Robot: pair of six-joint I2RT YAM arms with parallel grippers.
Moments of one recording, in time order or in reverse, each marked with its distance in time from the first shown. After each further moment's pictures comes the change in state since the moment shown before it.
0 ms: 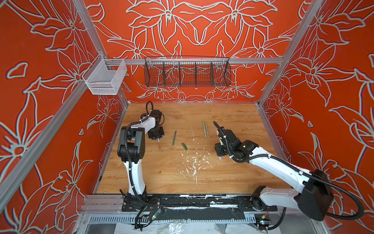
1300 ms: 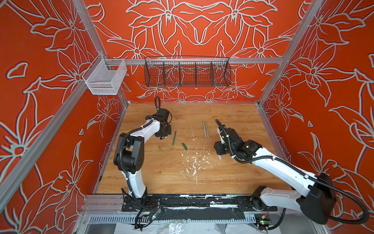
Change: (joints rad) left arm -0.156 -0.199 -0.111 0.134 0.039 0.081; right arm 0.000 -0.040 0.021 0.007 -0.033 0.022
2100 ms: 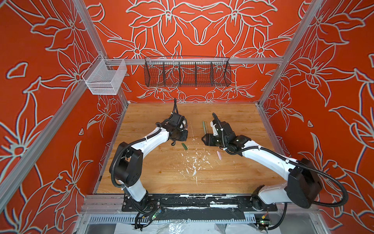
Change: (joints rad) left arm -0.250 -0.172 -0.110 0.140 0.206 0.045; right arm -0.045 0.212 0.050 0.352 -0.274 0.225
